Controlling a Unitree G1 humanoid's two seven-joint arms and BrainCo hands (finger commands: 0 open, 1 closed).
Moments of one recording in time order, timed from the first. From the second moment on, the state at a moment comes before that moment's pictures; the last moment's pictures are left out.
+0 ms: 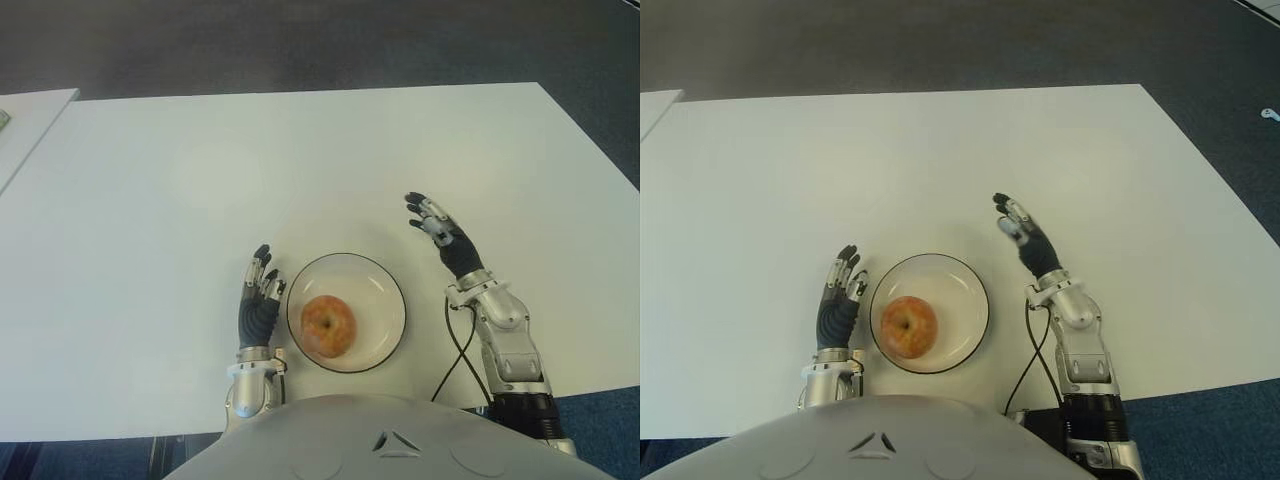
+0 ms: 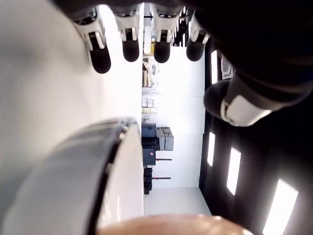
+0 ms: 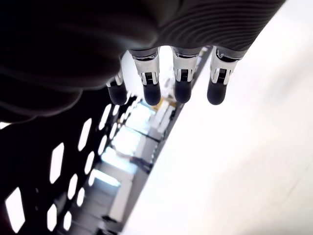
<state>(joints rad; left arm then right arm) 0.58 -0.09 -0.21 0.01 0.10 -0.44 0.19 0.16 -0.21 -0.06 -0.11 0.04 -0.03 0.31</state>
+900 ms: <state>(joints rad) 0.61 -0.09 -0.19 0.00 0.08 -0.48 0.18 0.29 -0.15 -0.19 -0.12 0.28 0.03 0.31</state>
